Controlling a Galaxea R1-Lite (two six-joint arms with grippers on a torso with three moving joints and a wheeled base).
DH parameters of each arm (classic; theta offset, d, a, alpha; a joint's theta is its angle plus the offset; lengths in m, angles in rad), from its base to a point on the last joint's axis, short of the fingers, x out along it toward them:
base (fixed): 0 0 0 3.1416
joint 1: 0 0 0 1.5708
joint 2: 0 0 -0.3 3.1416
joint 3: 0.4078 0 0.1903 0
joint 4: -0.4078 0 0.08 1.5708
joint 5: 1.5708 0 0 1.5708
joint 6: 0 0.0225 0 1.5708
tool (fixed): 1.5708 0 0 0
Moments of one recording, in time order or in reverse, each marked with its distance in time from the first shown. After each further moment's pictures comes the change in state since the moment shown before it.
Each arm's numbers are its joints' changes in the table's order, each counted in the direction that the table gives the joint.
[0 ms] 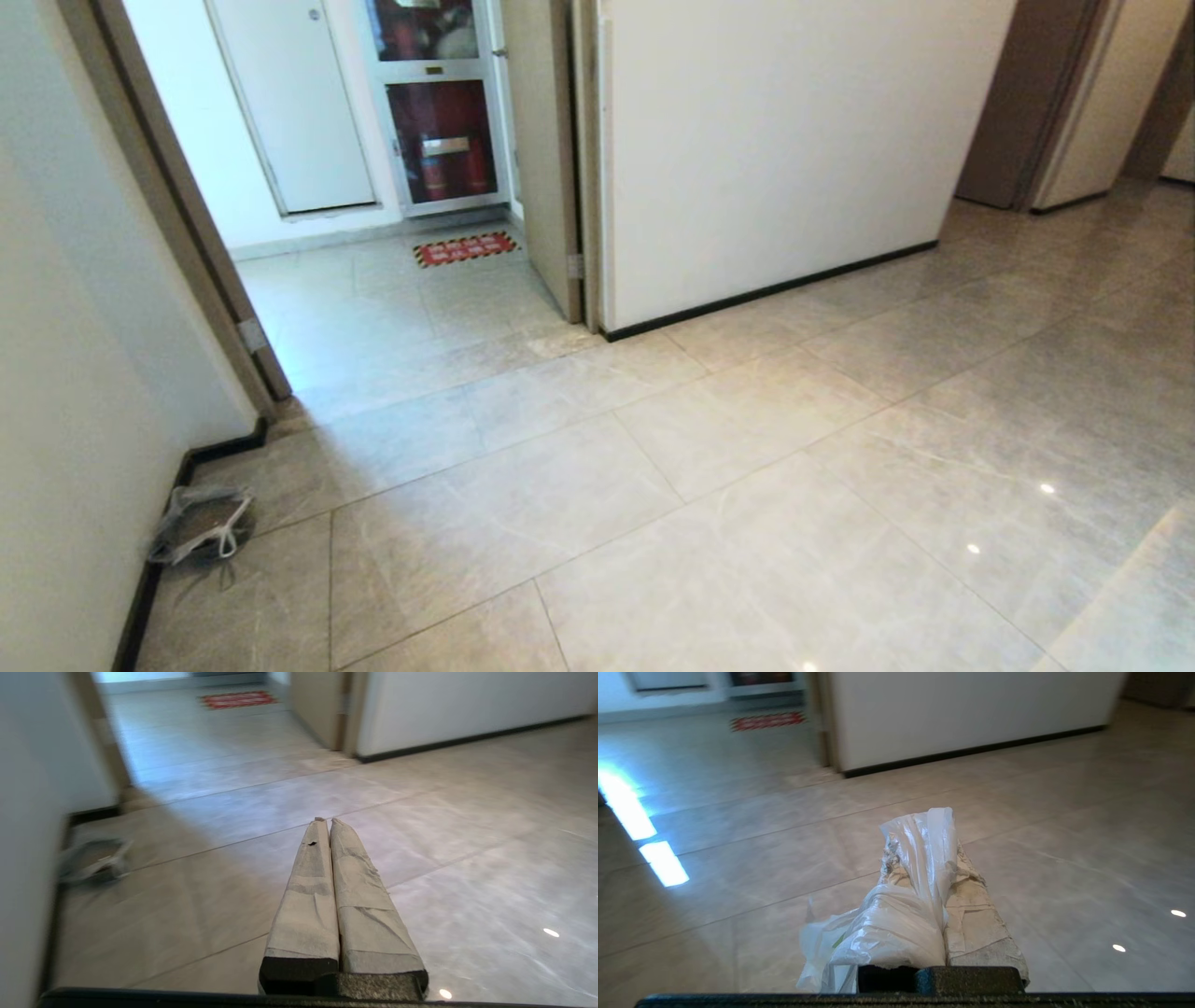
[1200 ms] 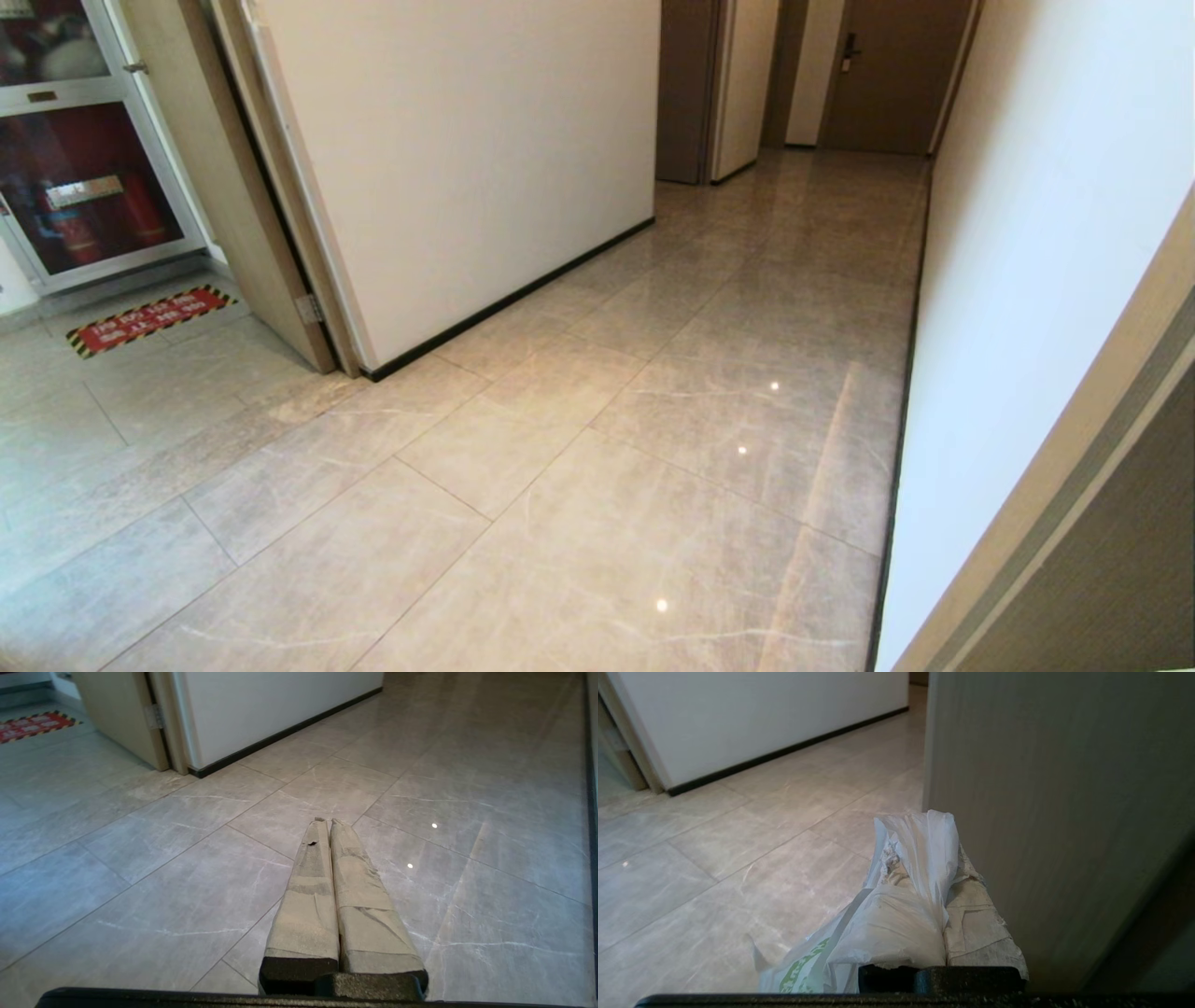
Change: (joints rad) left arm 0.000 0.000 0.000 0.000 0.000 0.000; right arm 0.000 0.000 0.000 0.000 -0.002 -0.004
